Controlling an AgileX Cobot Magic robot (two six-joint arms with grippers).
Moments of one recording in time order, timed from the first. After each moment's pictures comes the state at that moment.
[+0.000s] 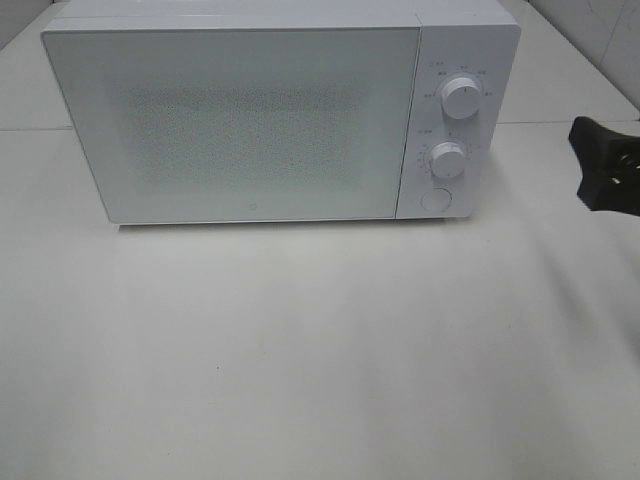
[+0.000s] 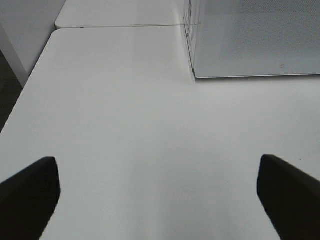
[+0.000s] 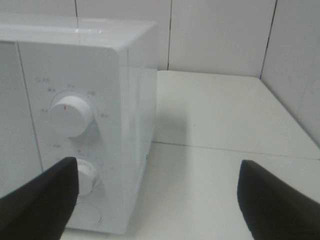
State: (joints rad) left arm 0.06 0.00 -0.51 -0.03 1.06 0.14; right arm 0.11 1.36 -0.19 -0.11 -1.07 -0.01
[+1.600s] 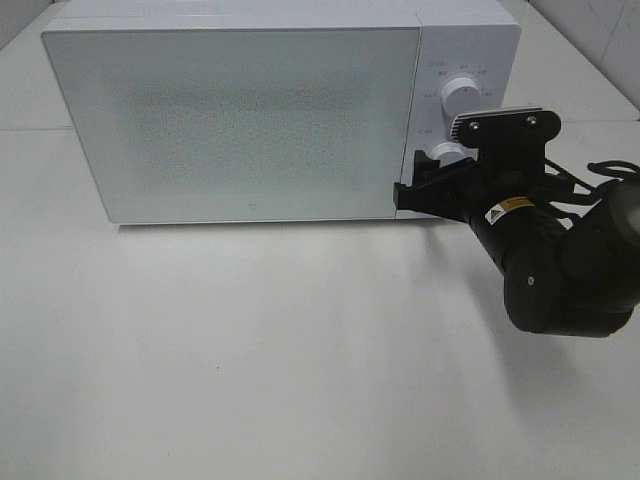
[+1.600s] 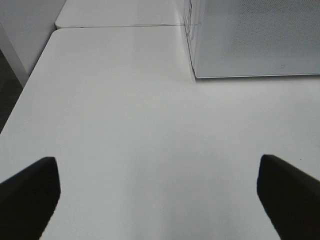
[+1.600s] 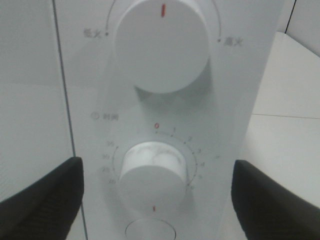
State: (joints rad) left arm 0.06 0.00 -0.51 -0.03 1.06 0.14; right arm 0.55 2.01 -0.63 0.46 -1.20 -0.19
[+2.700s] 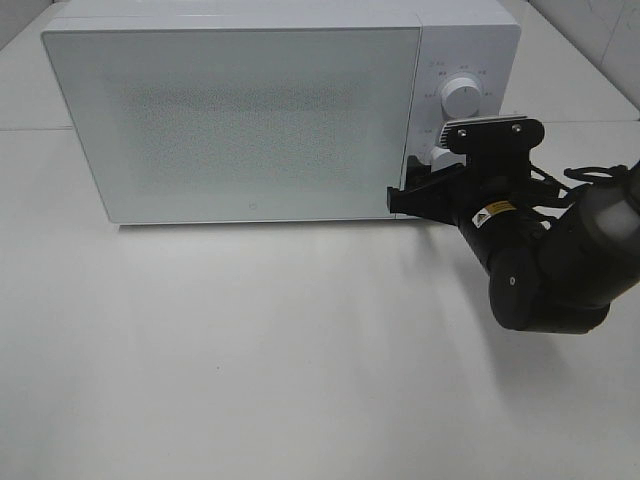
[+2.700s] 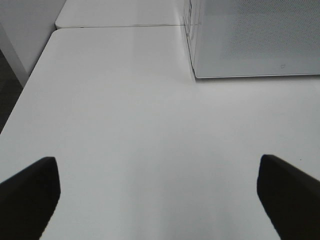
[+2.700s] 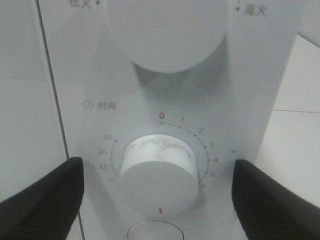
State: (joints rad) left arm 0.06 0.00 -0.51 -0.03 1.06 0.14; right arm 0.54 2.08 -0.68 0.44 -1.21 -0.17
